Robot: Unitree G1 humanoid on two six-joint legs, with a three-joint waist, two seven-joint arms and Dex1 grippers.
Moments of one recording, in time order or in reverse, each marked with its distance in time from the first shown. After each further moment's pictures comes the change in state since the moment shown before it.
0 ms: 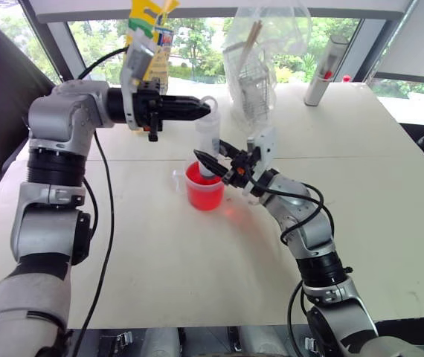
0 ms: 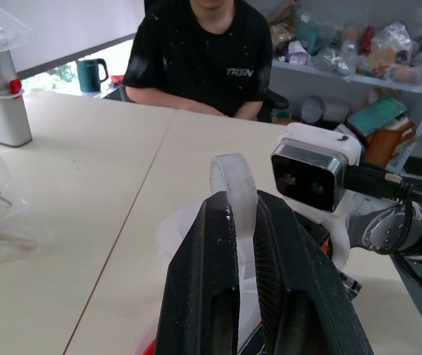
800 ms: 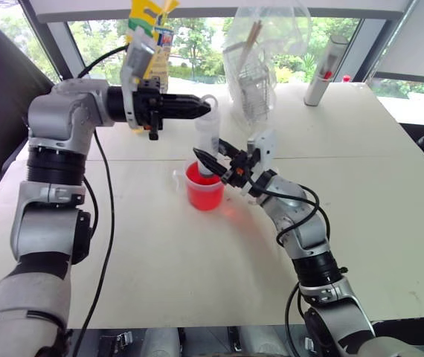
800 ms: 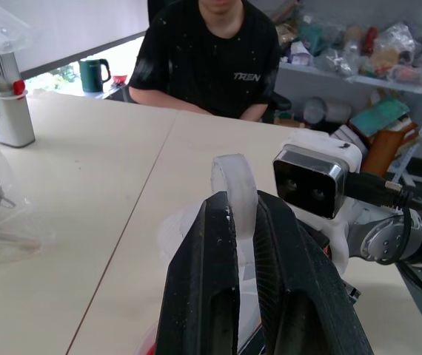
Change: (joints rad) left arm -0.002 0.000 0.000 0.008 0.000 0.002 0.008; right arm 0.002 0.011 0.005 0.061 -0.001 -0.082 0.003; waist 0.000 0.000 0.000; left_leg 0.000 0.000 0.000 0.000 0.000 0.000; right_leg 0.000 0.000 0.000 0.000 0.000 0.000
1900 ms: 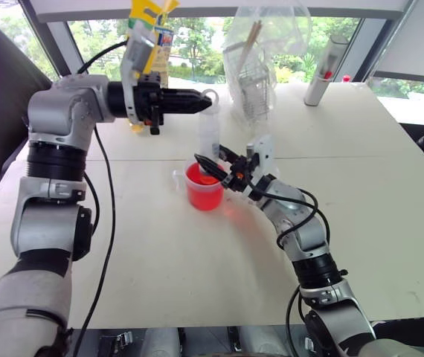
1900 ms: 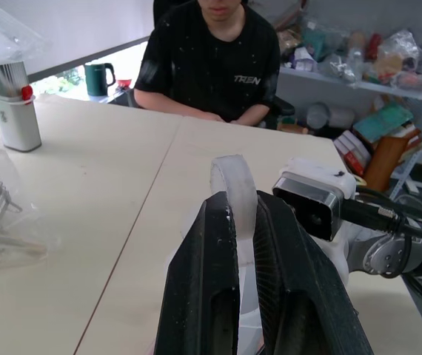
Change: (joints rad) left arm -0.030 -0.005 0.002 0.031 -0.006 0.000 0.013; right arm 0.019 -0.003 0.000 0.021 0.000 0.008 0.015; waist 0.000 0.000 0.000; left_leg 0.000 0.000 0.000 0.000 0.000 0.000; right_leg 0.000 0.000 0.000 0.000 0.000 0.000
